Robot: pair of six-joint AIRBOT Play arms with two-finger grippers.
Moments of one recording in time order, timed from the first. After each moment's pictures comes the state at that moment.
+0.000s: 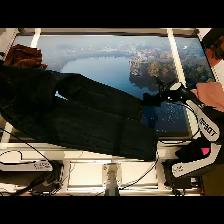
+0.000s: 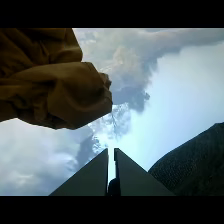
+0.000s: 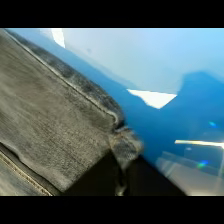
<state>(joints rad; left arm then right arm) 0.66 -1.52 1.66 0.84 -1.09 -0.70 -0.03 -1.67 1.06 -0.87 1.00 1.26</state>
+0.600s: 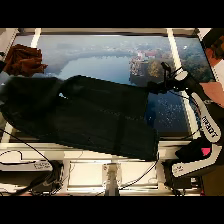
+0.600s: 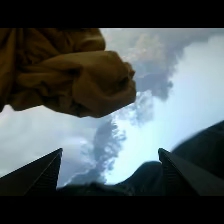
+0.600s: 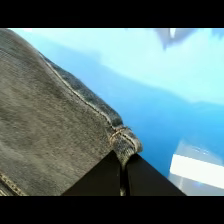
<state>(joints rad) 0.67 -1.52 1.66 0.94 -1.06 -0.70 -0.07 -1.65 1.27 -0.95 0.96 1.22</state>
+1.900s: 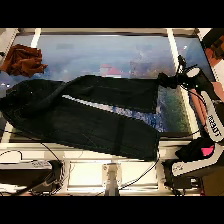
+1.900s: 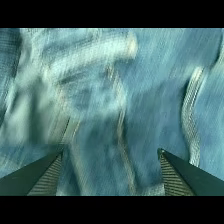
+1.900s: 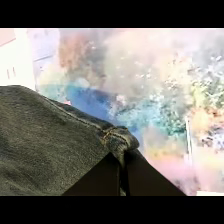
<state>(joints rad) 0.82 -1.56 1.22 0.98 -0.97 -0.68 -0.17 -1.64 1.31 -0.96 0.87 1.35</state>
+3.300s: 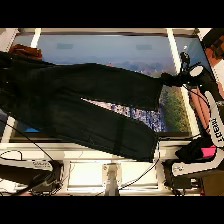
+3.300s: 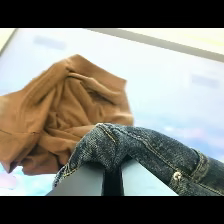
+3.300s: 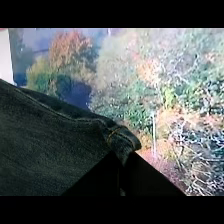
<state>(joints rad) 0.65 -1.65 1.56 0.51 -0.61 -0.49 -0.17 -1.58 1.31 -1.11 0.89 1.35</state>
